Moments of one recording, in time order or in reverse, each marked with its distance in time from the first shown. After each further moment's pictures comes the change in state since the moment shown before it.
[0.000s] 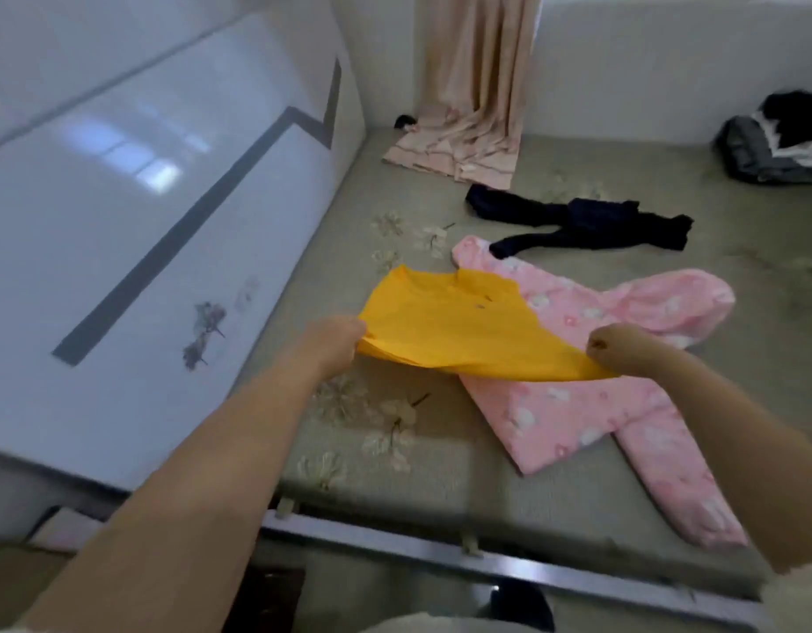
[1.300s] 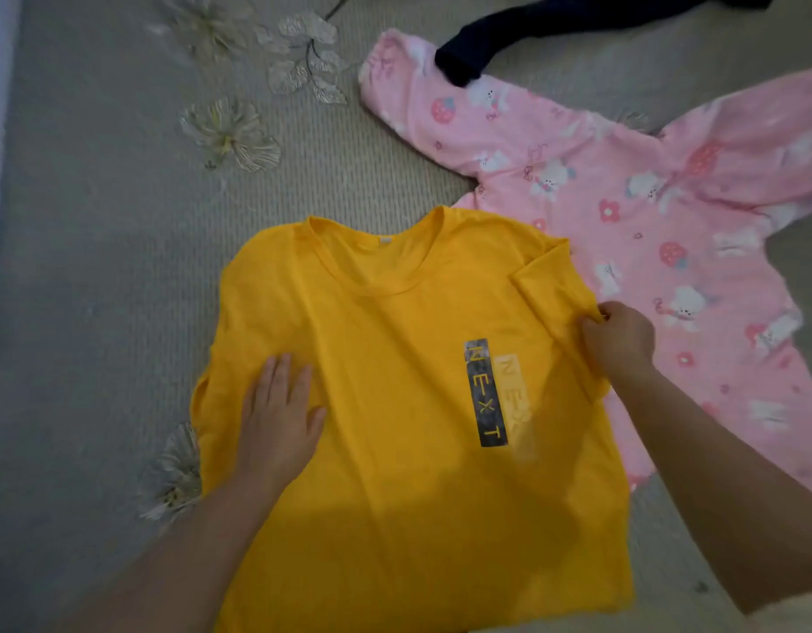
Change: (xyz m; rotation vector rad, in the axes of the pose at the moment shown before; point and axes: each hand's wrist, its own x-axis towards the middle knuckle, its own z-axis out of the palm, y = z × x) left_hand 0.222 -0.045 0.296 -0.135 -0.292 -0.045; right_hand 0.284 0.030 0.203 0.513 0.224 0.710
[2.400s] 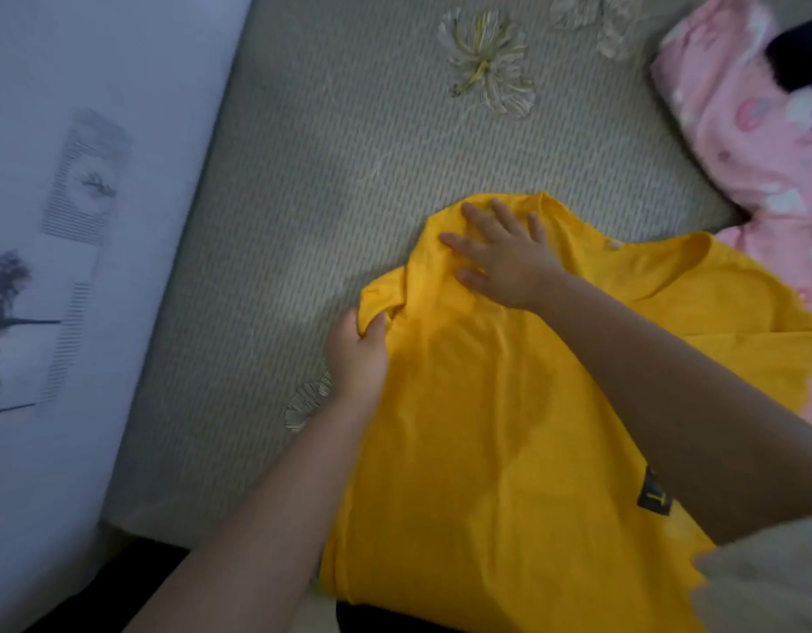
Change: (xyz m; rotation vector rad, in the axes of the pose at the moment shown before) left_hand 0.013 -0.075 -0.039 -1.199 0.419 -0.664; right_hand -0.086 -0.270 0.143 -0.679 -0.469 -1.161
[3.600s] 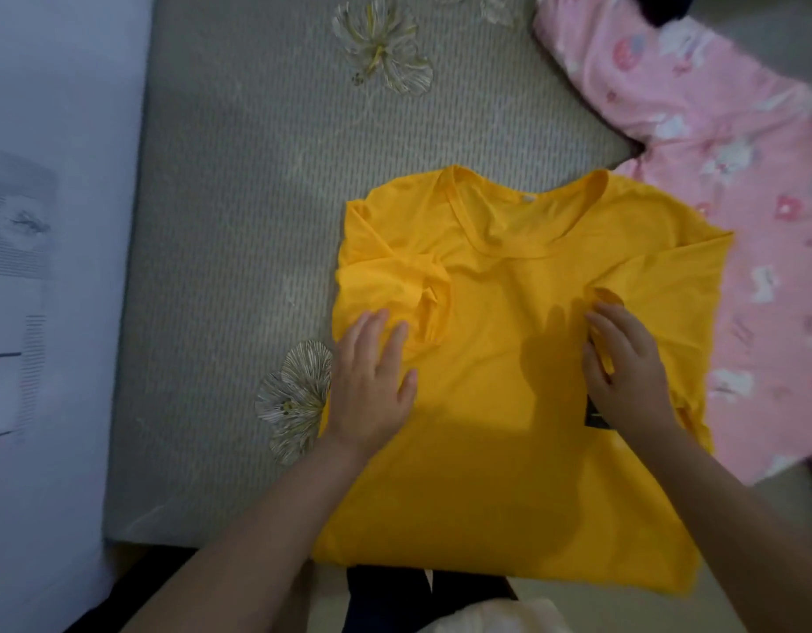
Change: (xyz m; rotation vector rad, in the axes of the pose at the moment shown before) left_hand -0.070 -0.017 0.008 0.823 -0.223 0.908; right_hand -0.208 0.049 0.084 0.387 0.652 0.320
